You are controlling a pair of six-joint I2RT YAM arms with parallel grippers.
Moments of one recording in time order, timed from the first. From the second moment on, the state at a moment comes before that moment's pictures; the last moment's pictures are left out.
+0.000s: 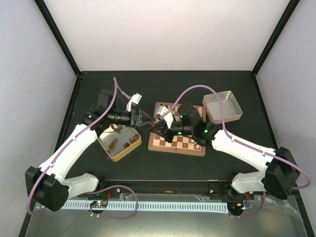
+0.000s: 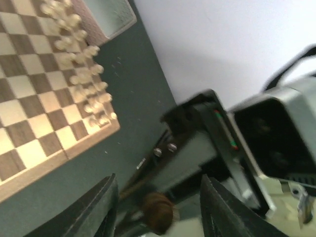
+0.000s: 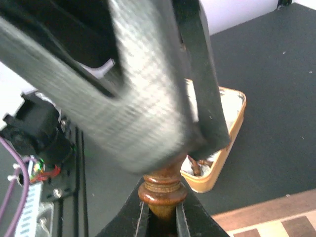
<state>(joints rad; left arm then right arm) -0.40 1.15 1.01 -0.48 0.91 -0.59 0.86 1.30 0.93 -0.06 -0.47 0.06</state>
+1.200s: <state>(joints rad) -0.42 1.19 0.98 -0.59 0.99 -0.44 0.86 1.32 0.94 -0.17 -0.47 -0.04</state>
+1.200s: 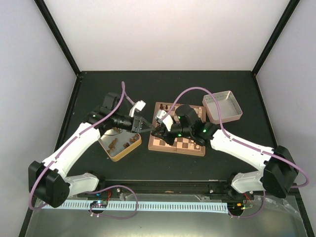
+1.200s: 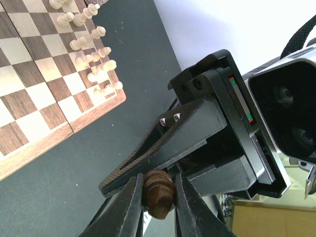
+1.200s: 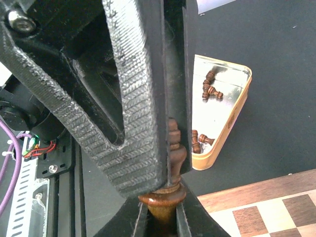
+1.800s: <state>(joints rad) -0.47 1.23 0.99 -0.55 0.53 -0.46 0.86 1.02 0.75 -0.16 -0.15 0.09</state>
